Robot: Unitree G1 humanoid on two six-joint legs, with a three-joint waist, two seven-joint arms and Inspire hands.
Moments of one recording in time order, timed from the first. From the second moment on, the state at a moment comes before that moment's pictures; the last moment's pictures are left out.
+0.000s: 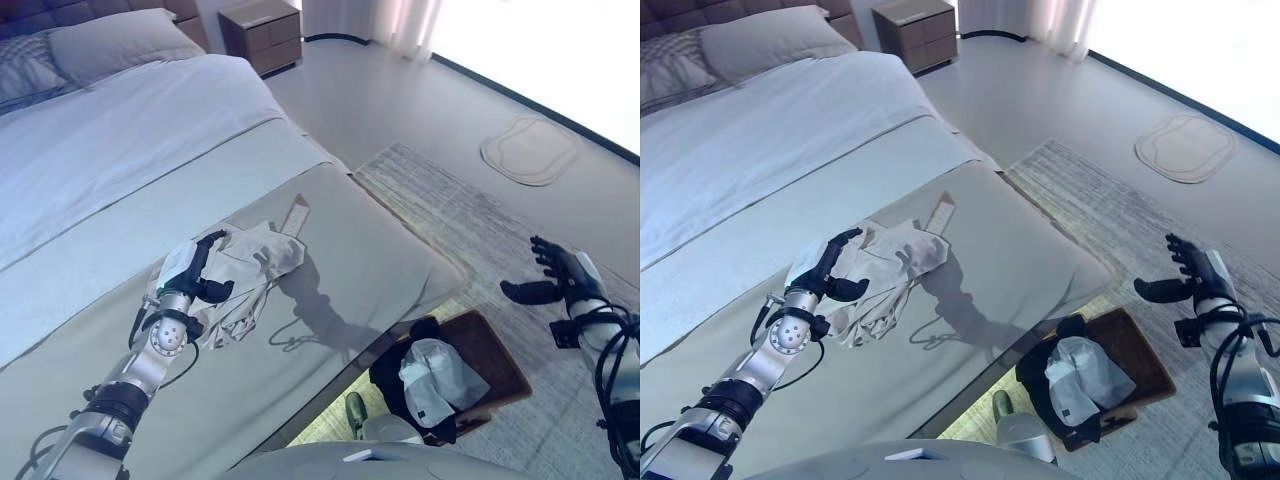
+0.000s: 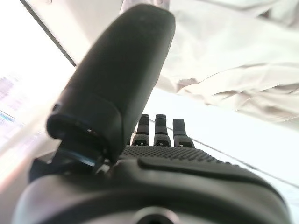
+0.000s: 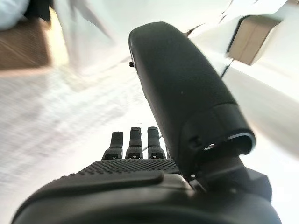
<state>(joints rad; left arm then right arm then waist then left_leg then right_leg) -0.15 0.57 -0.28 0.57 0.23 -0.17 0.28 -0.07 -0.75 -0.09 0.44 0.00 0.06 -0.06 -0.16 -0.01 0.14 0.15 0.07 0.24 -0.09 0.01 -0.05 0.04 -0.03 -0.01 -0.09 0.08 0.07</state>
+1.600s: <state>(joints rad) -0.01 0.71 -0.26 0.26 0.24 -0.37 0.34 -1.04 -0.81 0.34 0.78 0.06 0.24 -0.20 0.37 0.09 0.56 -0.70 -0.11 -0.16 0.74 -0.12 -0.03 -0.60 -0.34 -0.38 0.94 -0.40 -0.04</state>
